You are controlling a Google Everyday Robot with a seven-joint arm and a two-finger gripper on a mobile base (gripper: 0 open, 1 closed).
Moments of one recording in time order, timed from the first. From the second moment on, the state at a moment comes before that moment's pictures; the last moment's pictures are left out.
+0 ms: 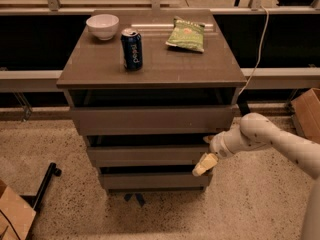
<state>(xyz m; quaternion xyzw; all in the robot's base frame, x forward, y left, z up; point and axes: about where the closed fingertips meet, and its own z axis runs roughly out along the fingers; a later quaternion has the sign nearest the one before) 0.607 -0.173 0.504 -0.50 0.80 0.23 0.25</state>
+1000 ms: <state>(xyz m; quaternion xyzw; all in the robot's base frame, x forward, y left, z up) 0.651 -0.173 0.436 -0.47 0.80 0.28 0.24</state>
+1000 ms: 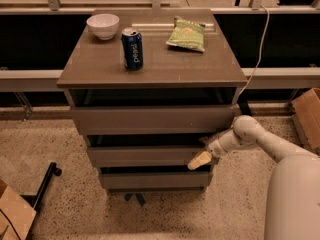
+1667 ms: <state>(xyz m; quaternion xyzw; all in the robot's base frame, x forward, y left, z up) 0.639 -0.176 0.434 -0.46 0.81 0.29 0.23</state>
